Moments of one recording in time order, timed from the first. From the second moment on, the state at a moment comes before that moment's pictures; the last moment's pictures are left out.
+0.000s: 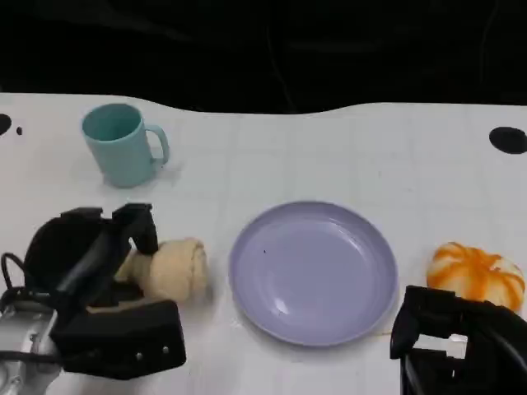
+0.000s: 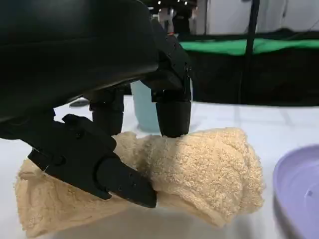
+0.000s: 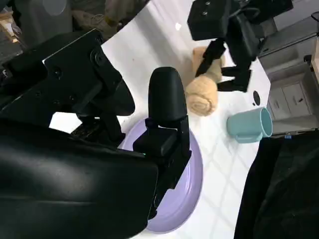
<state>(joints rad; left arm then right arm) -0.20 0.47 -0.29 0.20 0.77 -0.06 0.19 0.31 -0.26 0.02 -0.87 0.48 0.85 0.12</state>
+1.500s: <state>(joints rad) -0.33 0.20 -0.46 -0.02 0.85 0.02 -0.05 0.31 -0.23 0.03 -0.89 0.48 0.86 0.10</state>
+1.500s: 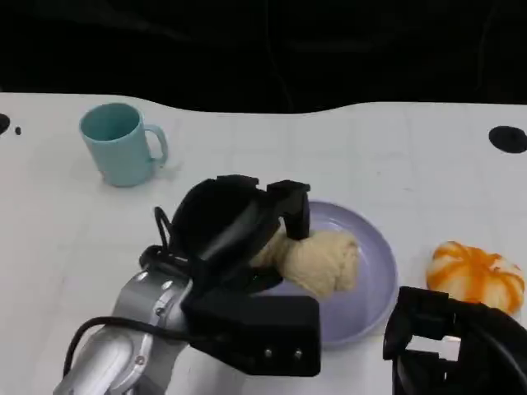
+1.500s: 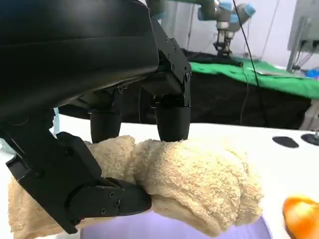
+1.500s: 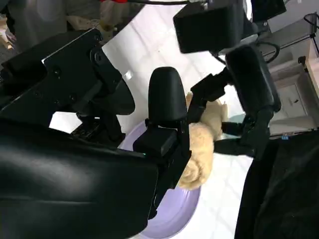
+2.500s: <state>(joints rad) -0.06 0.30 -0.18 -0.41 0.45 0.11 -0.34 0.31 -0.23 0.03 -0.89 0.49 0.86 0.10</state>
